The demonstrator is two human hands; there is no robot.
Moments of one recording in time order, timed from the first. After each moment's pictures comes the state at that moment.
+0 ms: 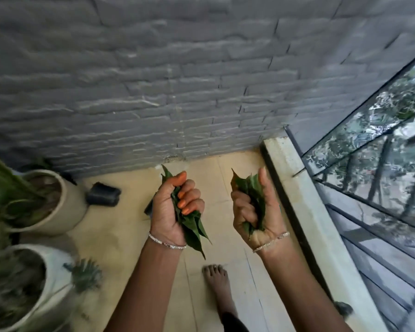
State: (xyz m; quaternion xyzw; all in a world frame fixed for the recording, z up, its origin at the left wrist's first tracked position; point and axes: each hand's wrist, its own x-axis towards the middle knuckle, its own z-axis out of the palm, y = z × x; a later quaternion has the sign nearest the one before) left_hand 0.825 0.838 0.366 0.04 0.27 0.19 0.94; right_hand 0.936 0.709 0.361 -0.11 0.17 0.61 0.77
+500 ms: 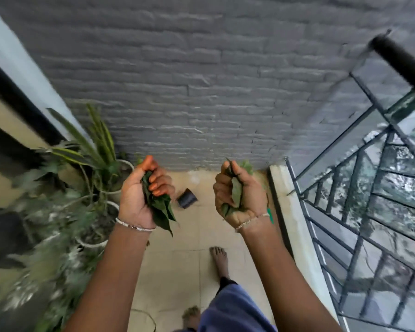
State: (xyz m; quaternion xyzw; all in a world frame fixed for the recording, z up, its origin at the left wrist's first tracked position) left_hand 0.600 0.769 0.672 0.09 0.15 0.29 0.94; right_hand 0.763 0.649 0.682 -0.20 0.06 0.67 0.72
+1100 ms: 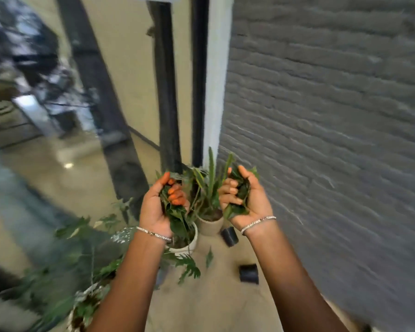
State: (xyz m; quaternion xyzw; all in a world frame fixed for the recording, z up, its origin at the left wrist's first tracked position) left_hand 0.465 0.715 0.773 0.09 0.14 0.64 0.75; right_hand 0.649 0.743 0.806 -0.16 -0.08 0.88 0.45
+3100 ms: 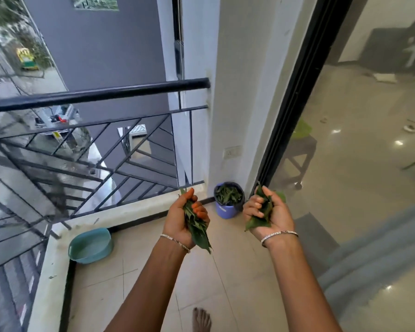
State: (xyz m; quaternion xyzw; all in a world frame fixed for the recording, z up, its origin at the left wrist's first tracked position) left_hand 0.056 -0.218 0.718 -0.28 0.11 0.94 -0.13; right_hand -0.062 -0.066 0.738 -0.16 -0.19 0.86 -0.45
